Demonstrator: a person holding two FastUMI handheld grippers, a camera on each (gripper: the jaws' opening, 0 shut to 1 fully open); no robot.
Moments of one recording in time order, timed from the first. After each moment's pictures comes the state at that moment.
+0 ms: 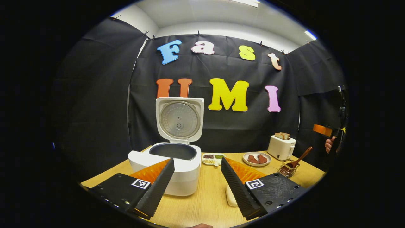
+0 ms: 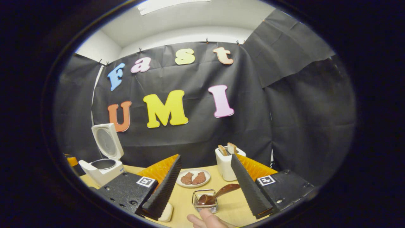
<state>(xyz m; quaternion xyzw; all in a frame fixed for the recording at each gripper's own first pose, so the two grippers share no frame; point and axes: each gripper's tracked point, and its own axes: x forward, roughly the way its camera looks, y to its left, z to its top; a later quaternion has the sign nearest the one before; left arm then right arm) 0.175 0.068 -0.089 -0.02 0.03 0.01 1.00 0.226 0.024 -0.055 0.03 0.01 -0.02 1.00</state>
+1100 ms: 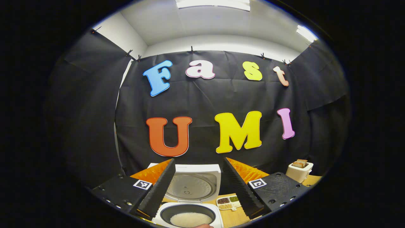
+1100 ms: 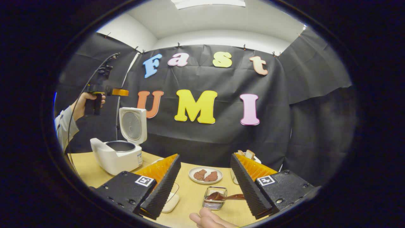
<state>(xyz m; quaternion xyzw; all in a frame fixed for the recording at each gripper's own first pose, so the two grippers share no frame) 0.393 0.125 0.112 0.02 -0.07 0.00 1.00 0.202 0.094 -0.057 -0.07 0.00 0.10 0.99</state>
